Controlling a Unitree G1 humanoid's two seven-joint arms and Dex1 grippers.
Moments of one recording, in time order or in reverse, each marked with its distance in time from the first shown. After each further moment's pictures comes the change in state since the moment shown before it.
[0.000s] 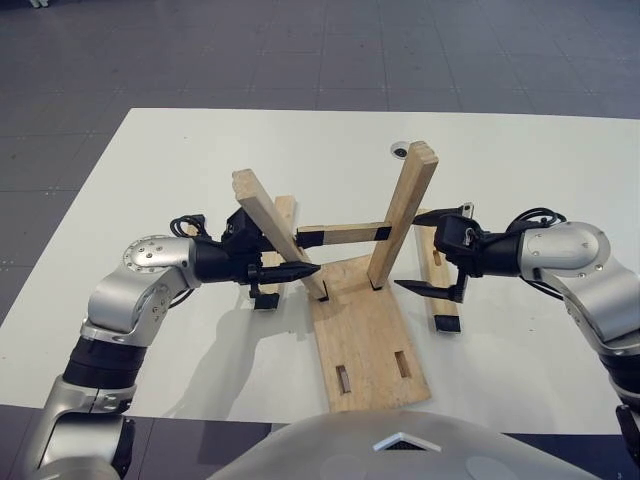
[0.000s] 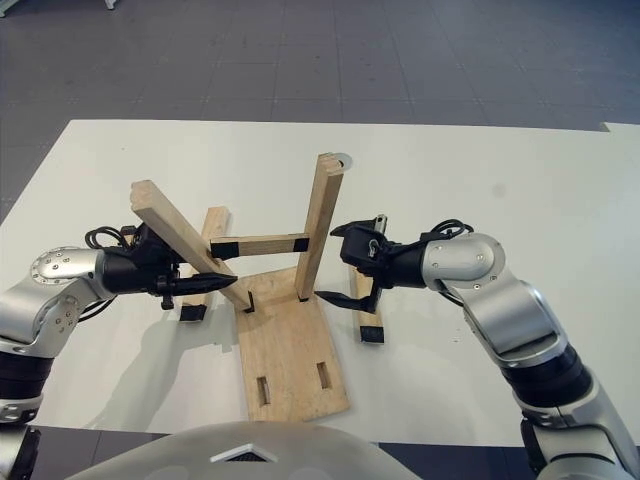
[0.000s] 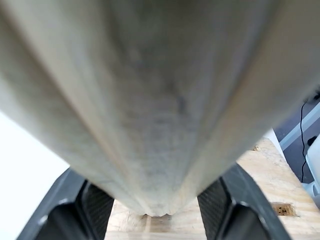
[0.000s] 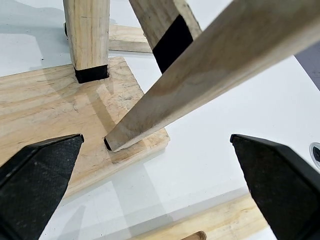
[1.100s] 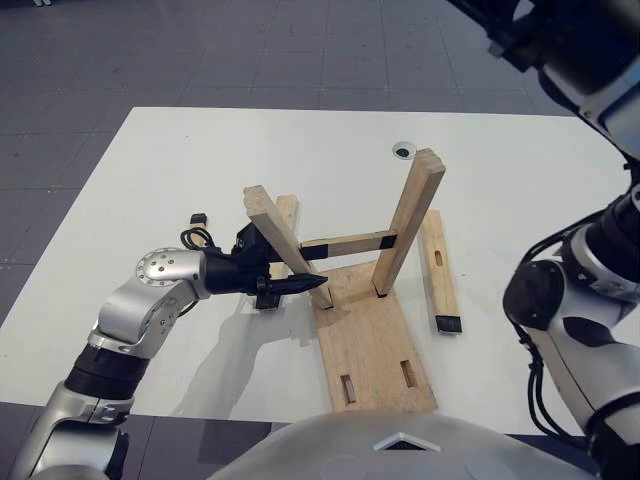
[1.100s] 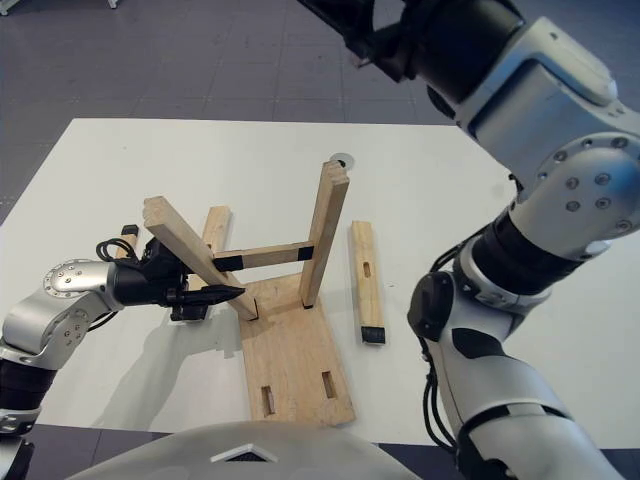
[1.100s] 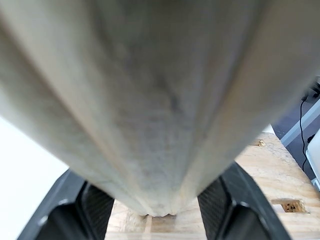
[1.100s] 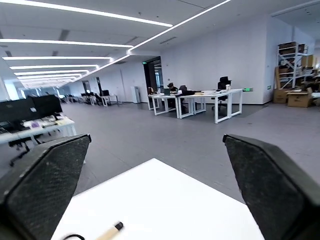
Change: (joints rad) left arm 0.041 0.033 -0.091 -0.021 -0.020 -0.133 0.056; right arm -0.742 0.687 -0.771 0.054 0.708 0.746 -0.792
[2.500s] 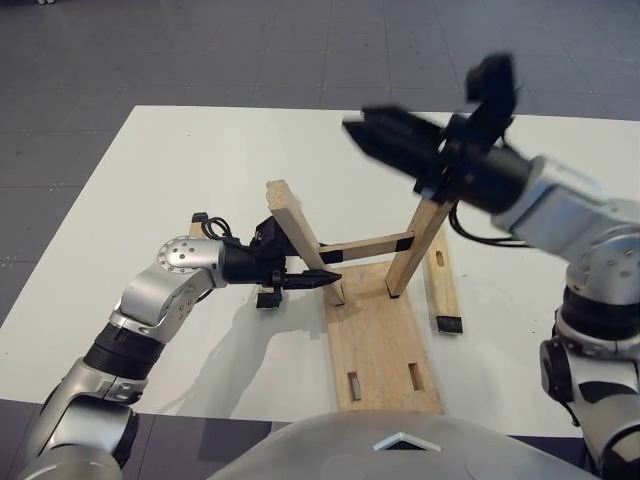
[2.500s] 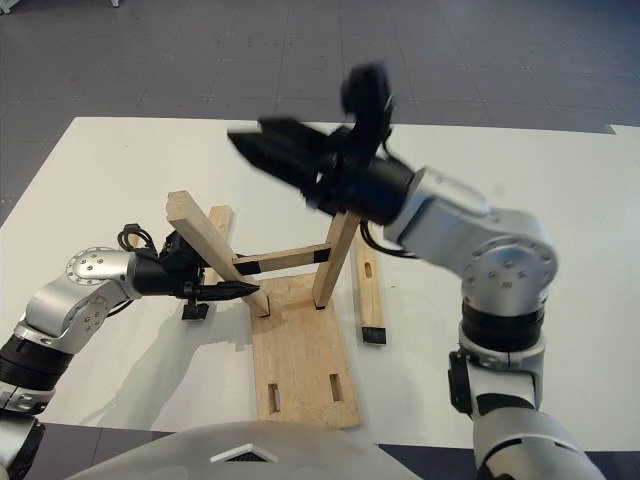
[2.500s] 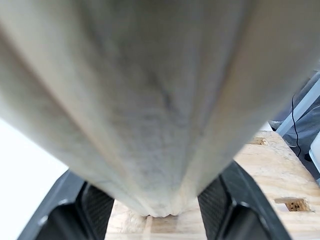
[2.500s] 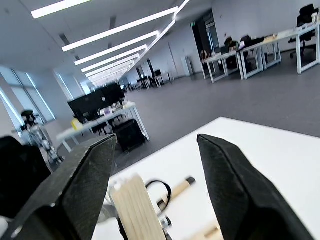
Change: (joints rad) left arm -0.128 -0.018 -0.136 0.087 0.000 -0.082 -0.005; right arm 0.371 -0.337 0.417 0.046 0.641 -0.546 -0.136
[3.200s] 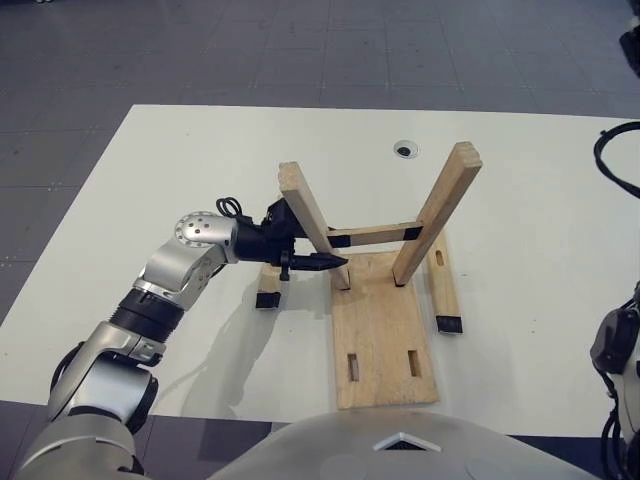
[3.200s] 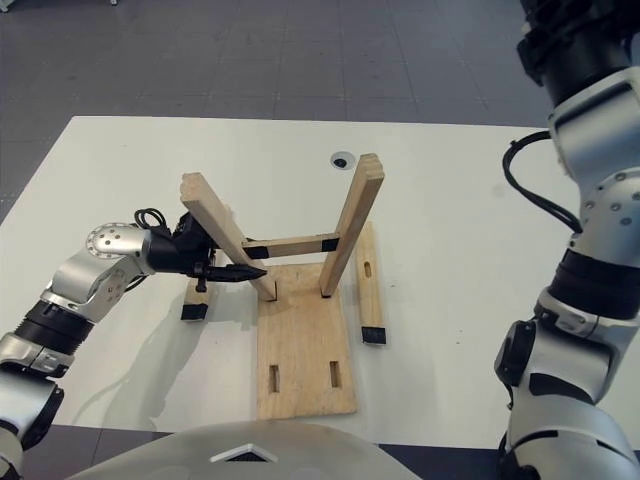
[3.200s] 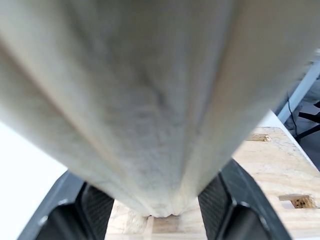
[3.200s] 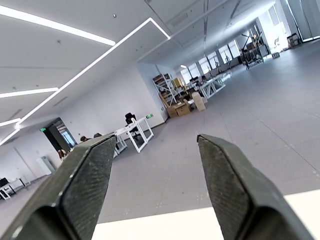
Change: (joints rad) left arm -0.237 -0.071 -0.124 0.310 0.000 -0.149 -0.098; right arm -0.021 -0.190 -0.214 0.345 -0.378 -0.248 -0.189
